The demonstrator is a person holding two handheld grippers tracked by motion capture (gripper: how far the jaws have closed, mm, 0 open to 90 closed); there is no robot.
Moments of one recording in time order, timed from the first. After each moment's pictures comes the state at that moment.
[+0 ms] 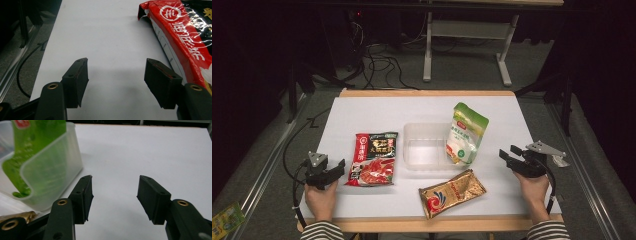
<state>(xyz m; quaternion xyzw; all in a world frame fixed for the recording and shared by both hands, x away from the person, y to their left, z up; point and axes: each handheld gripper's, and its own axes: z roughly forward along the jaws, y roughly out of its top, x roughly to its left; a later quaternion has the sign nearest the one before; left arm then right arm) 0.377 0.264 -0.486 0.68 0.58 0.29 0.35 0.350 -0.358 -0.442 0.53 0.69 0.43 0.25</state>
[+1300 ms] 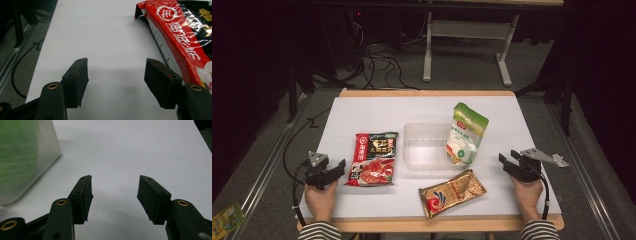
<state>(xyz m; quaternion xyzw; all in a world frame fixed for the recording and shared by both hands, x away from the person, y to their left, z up) 0.378 0.268 -0.485 0.68 0.58 0.27 0.36 0.352 -0.355 -0.476 0.56 0.67 0.40 0.29</state>
